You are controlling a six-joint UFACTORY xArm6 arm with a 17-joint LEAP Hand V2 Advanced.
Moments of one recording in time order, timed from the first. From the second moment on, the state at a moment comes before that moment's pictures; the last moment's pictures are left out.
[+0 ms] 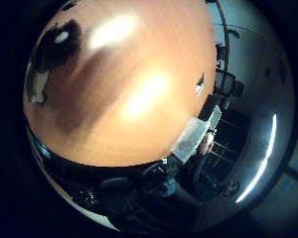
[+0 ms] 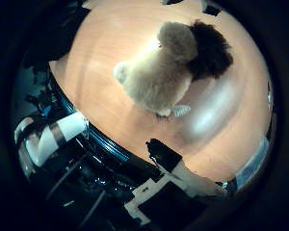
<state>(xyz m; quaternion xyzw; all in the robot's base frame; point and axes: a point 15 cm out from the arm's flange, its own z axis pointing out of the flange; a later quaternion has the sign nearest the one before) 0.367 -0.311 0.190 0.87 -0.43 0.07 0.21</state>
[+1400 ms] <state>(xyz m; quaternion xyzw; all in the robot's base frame) 0.330 -0.326 0.191 0.86 -0.46 0.03 0.23</state>
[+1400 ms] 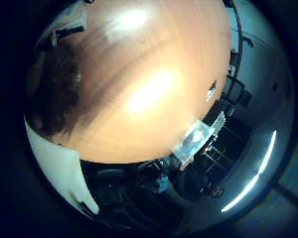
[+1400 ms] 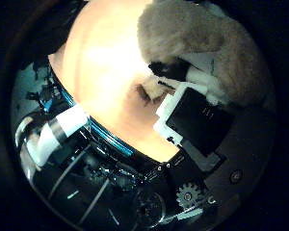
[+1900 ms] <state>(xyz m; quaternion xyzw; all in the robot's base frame) 0.342 -0.299 0.332 0.84 -0.54 0.06 0.07</state>
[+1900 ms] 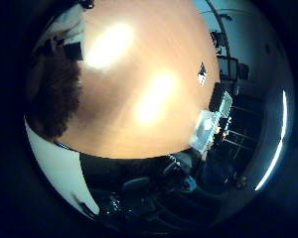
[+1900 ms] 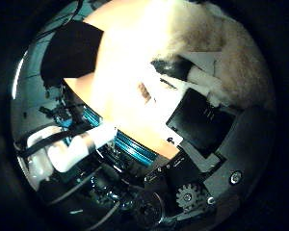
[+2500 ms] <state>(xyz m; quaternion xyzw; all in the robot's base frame) 0.358 -0.215 0.515 0.84 -0.51 0.15 -0.02</state>
